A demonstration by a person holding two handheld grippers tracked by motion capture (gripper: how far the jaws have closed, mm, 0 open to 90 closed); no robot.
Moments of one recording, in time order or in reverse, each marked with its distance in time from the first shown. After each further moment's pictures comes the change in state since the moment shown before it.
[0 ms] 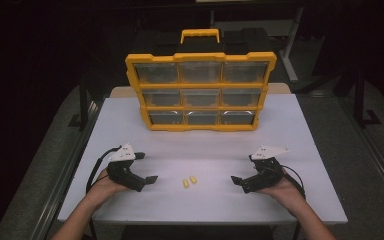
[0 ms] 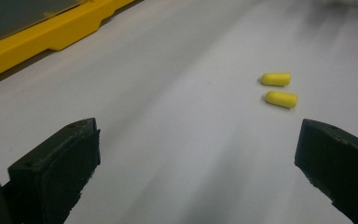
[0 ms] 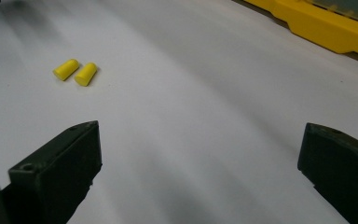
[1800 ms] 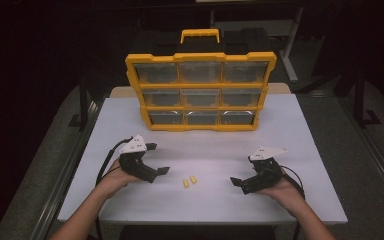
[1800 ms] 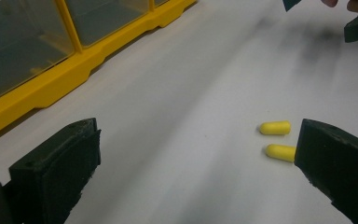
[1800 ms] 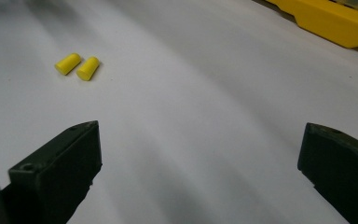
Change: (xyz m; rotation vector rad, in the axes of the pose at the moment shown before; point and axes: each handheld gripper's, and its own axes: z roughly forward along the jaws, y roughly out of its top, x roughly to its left) left arm -0.001 0.030 0.025 -0.061 -0.018 0.046; right arm 0.002 -0.001 0.002 0.018 0.006 -0.005
